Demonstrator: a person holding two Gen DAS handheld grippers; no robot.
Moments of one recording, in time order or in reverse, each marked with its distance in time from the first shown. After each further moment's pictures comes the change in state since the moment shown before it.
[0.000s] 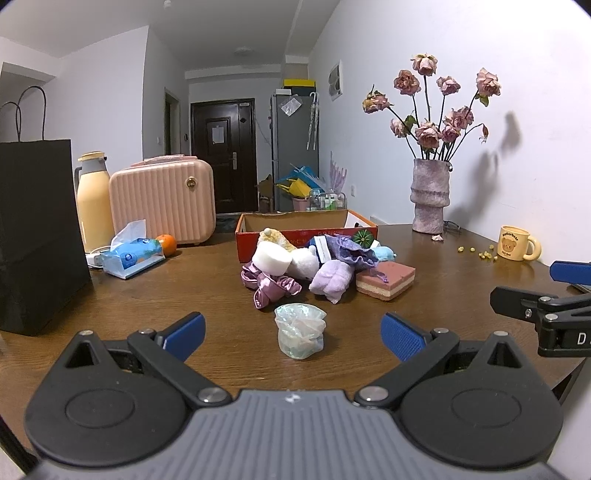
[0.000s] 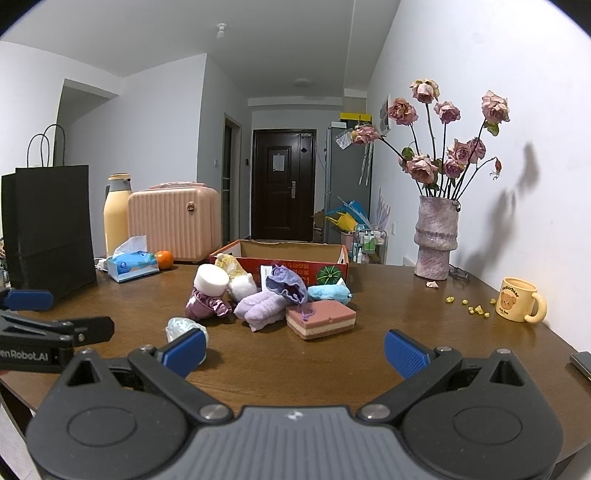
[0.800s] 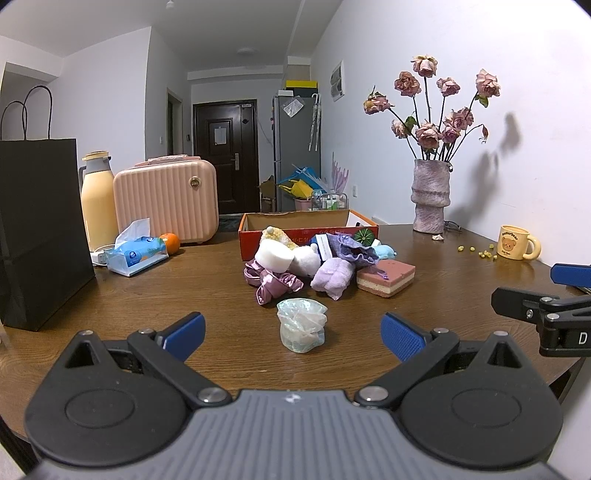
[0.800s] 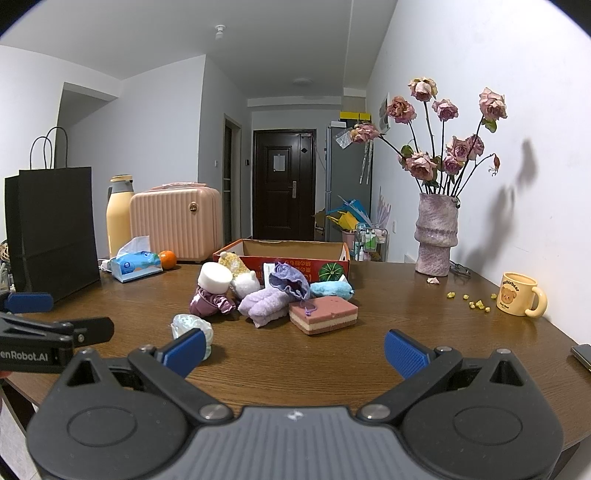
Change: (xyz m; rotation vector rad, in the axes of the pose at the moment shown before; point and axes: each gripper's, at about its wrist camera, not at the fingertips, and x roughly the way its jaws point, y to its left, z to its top) left arm -0.004 0.000 -0.001 -0.001 -0.003 0.006; right arm -0.009 0.010 -0.012 0.014 -0.004 0.008
